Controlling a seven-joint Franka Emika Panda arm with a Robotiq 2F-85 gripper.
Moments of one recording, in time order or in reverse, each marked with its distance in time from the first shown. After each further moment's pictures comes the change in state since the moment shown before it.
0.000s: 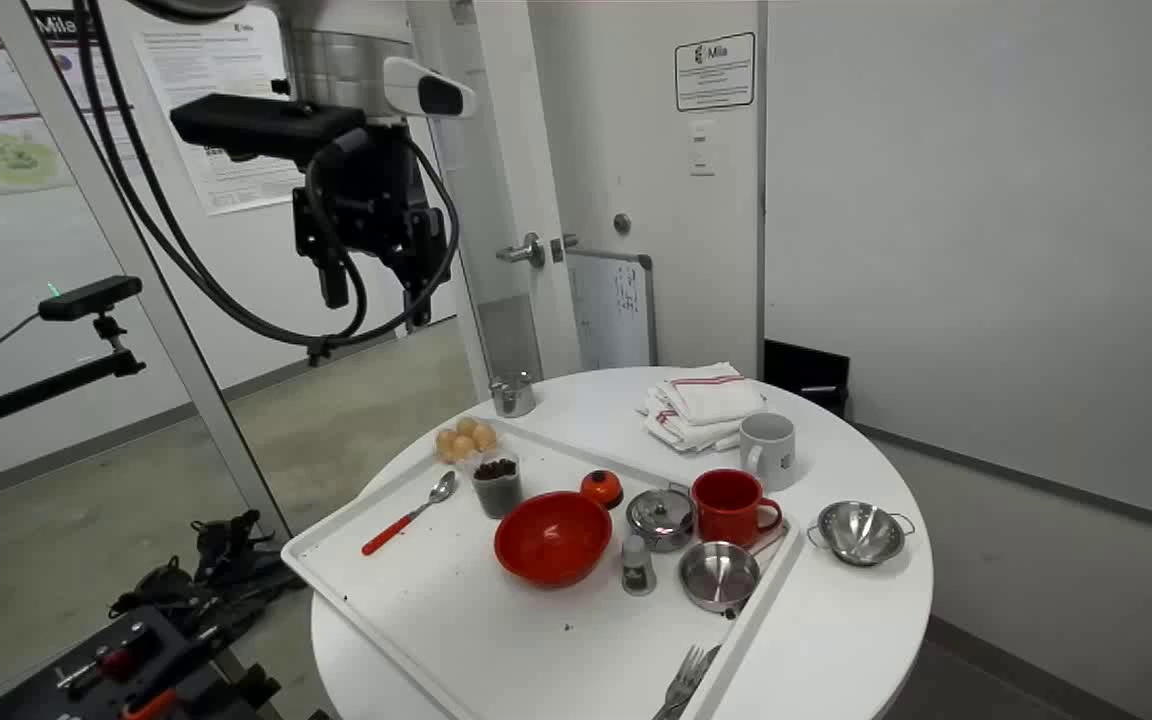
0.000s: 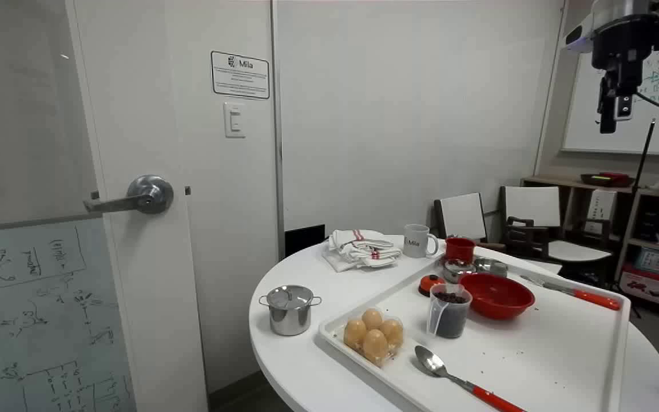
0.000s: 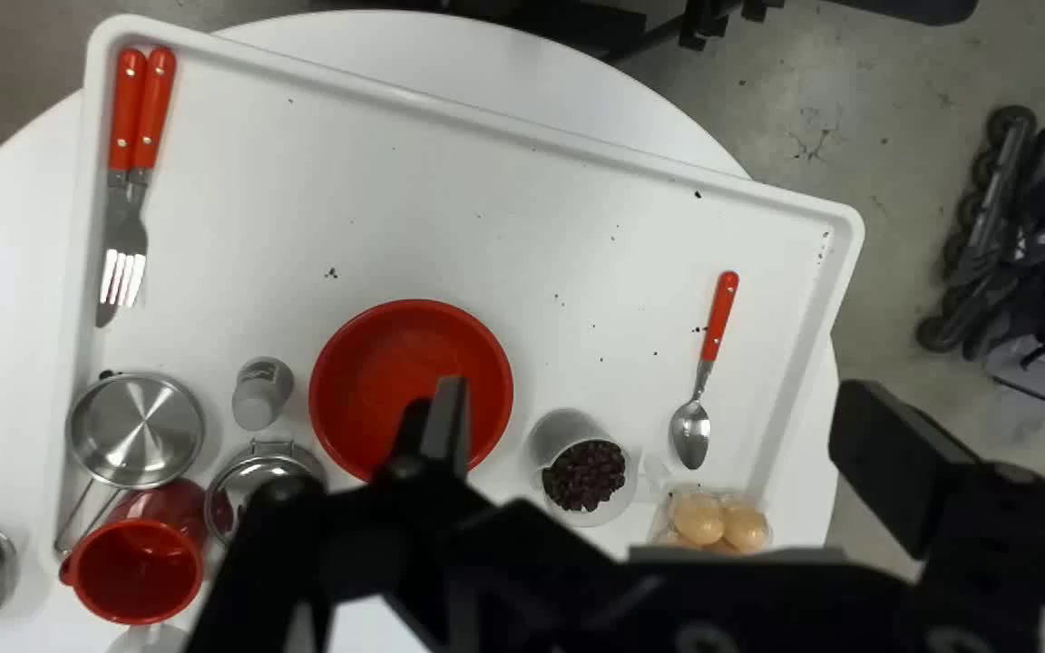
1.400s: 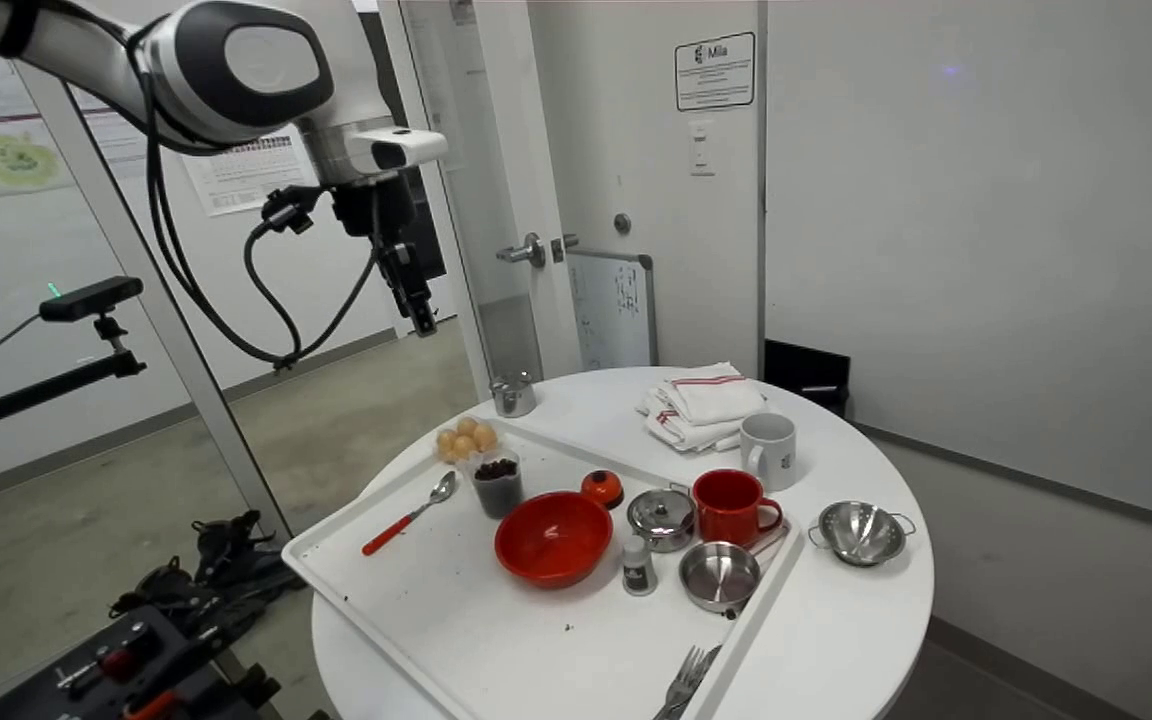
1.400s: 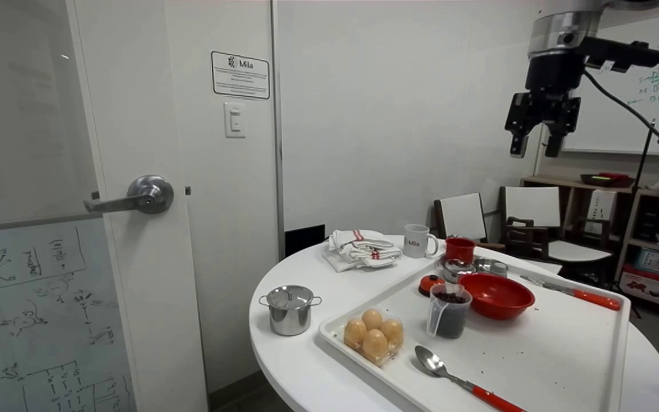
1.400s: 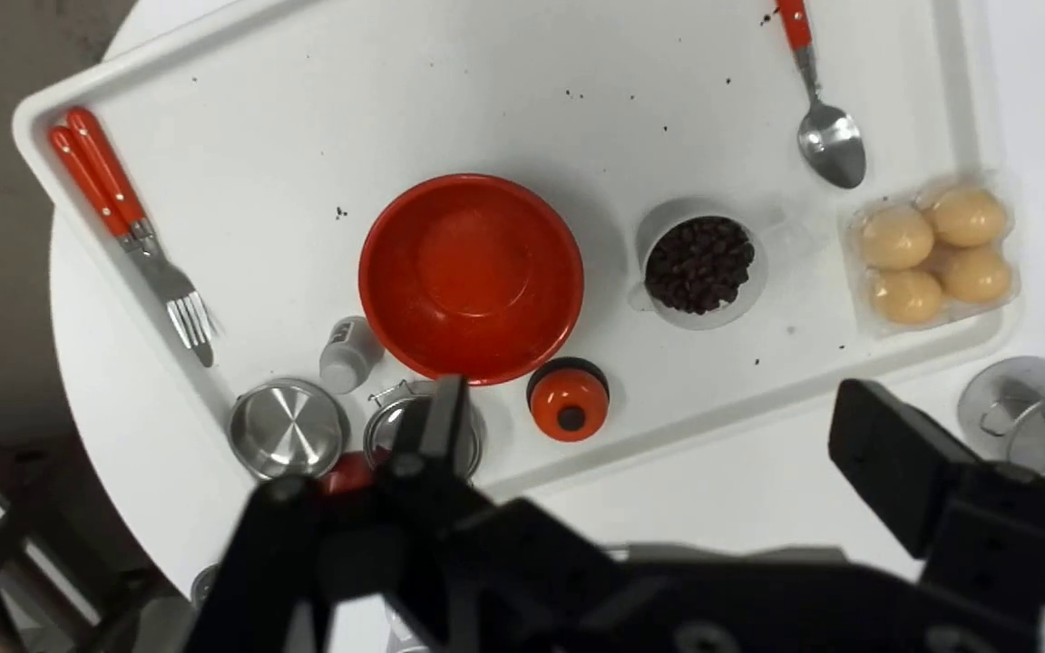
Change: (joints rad) arm -0.085 0.165 0.361 -0.026 -0.084 0.391 0.923
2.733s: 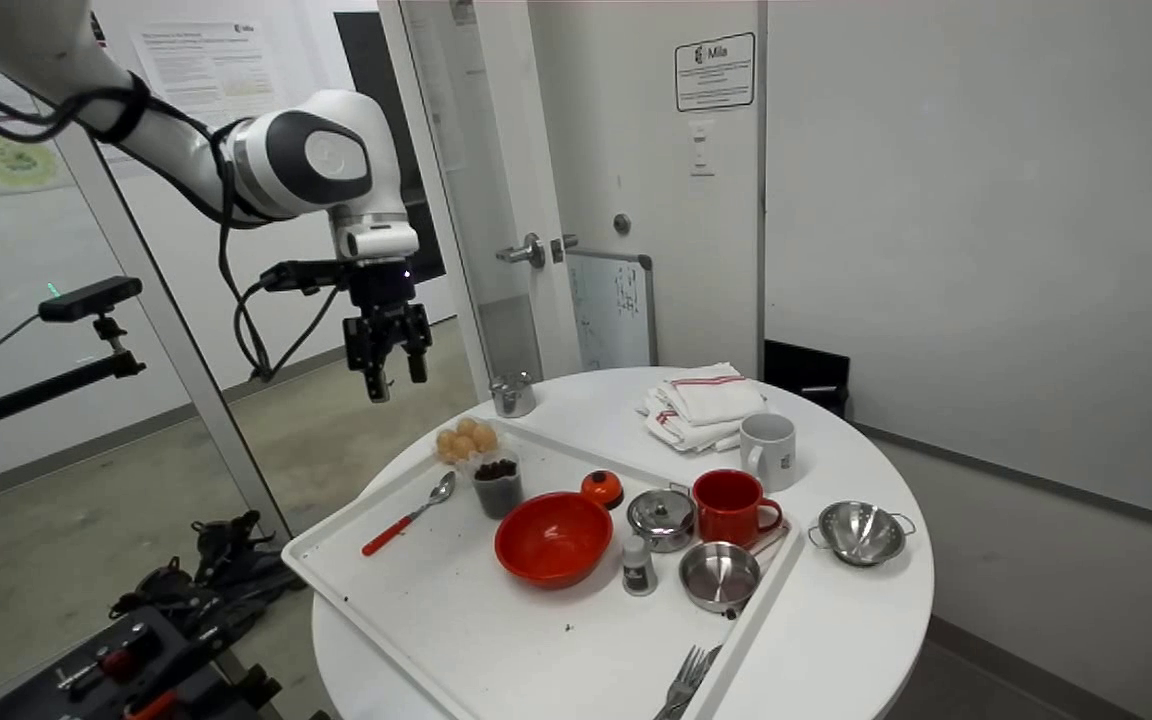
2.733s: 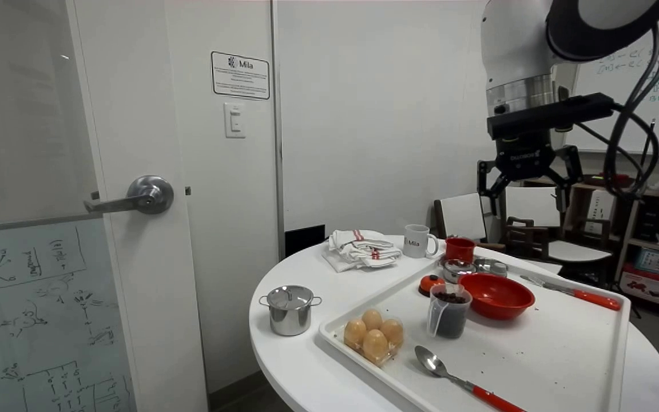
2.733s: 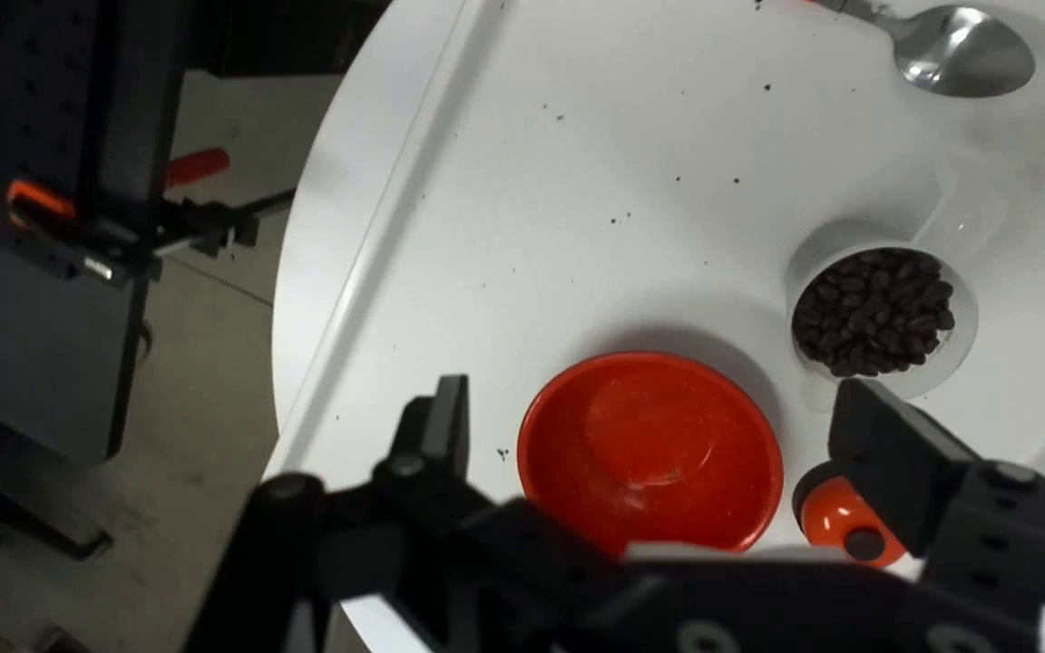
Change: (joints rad) arm 0.090 0.277 0.054 0.119 -0.089 -0.116 0.910
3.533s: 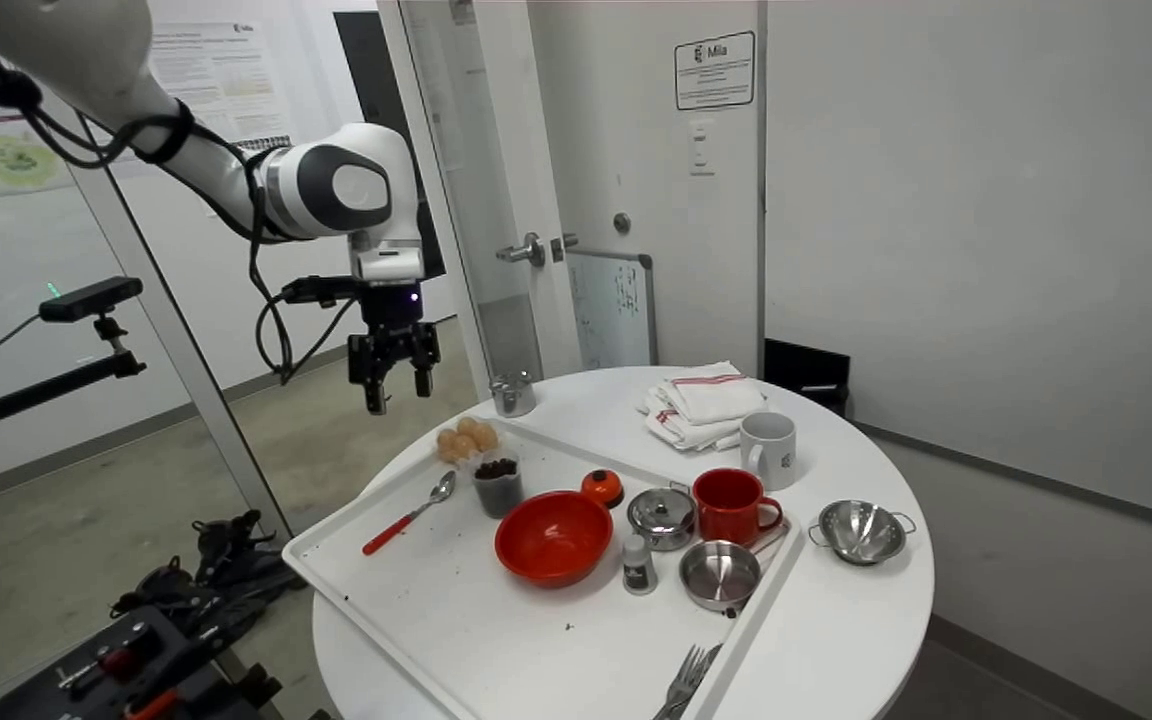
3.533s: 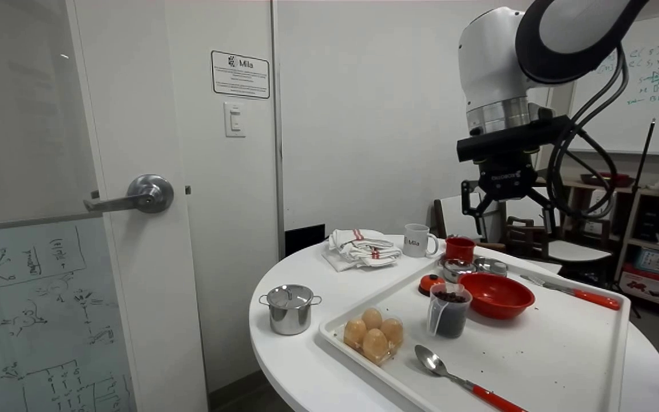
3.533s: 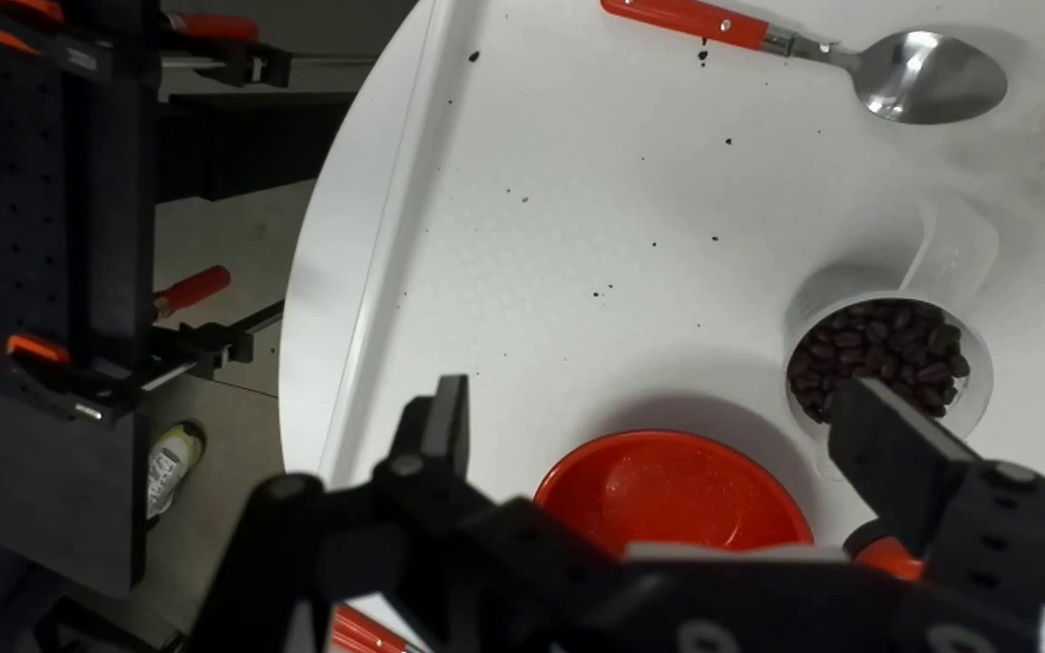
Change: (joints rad) arm 0.068 0.120 -0.047 0.075 0.071 0.000 0.131
